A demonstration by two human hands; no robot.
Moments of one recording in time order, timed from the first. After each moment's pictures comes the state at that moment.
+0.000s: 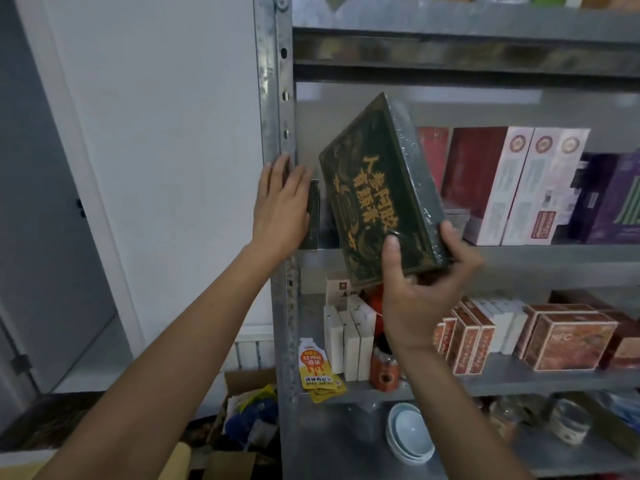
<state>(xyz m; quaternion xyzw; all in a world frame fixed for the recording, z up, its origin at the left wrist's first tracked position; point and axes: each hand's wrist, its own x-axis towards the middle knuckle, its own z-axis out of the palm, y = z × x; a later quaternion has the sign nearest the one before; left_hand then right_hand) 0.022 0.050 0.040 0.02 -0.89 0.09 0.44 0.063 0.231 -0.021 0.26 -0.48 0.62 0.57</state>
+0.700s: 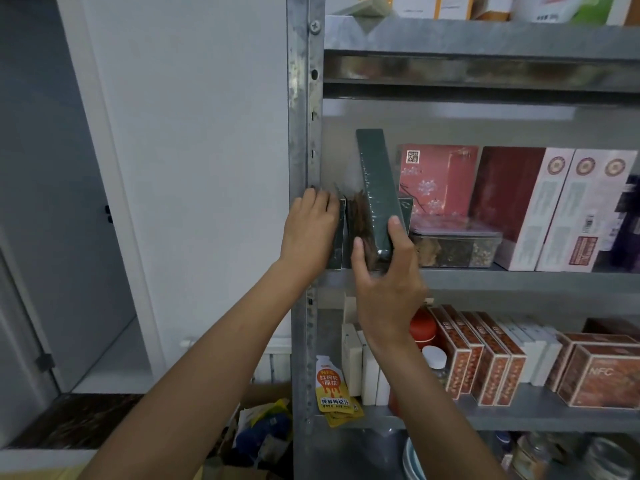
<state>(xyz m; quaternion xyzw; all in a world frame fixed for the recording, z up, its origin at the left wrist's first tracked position) 0.019 0.054 0.046 0.04 -0.90 0.12 0.41 0.032 0.172 -0.009 0.21 -0.63 0.42 0.63</state>
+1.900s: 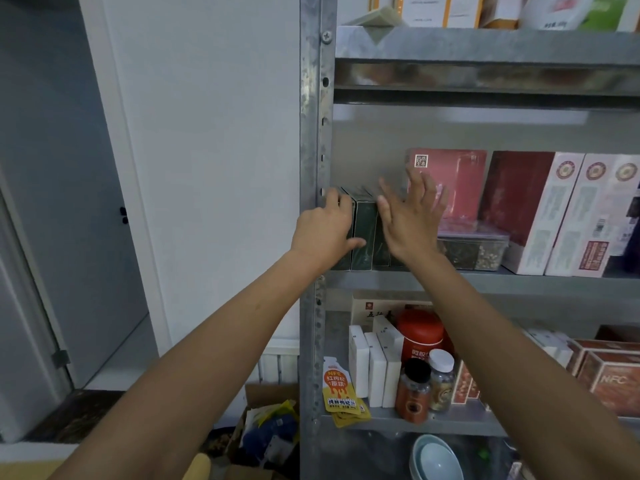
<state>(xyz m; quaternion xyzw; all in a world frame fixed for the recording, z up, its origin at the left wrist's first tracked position) 0.012 0.056 0.052 0.06 -0.92 0.16 0.37 -0.072 0.192 0.048 0.23 -0.87 0.18 0.41</state>
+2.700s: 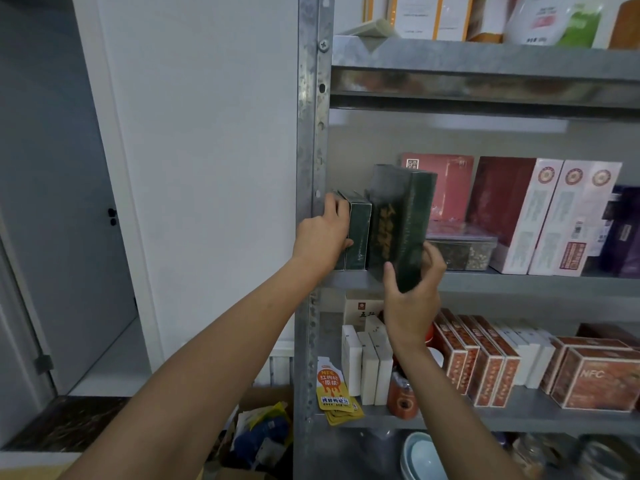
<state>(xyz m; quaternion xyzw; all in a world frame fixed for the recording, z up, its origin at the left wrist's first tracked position) 0.010 0.061 0.041 0.08 -0.91 0.16 0.37 0.010 0.201 -0.044 0.17 -0.66 0.59 0.44</state>
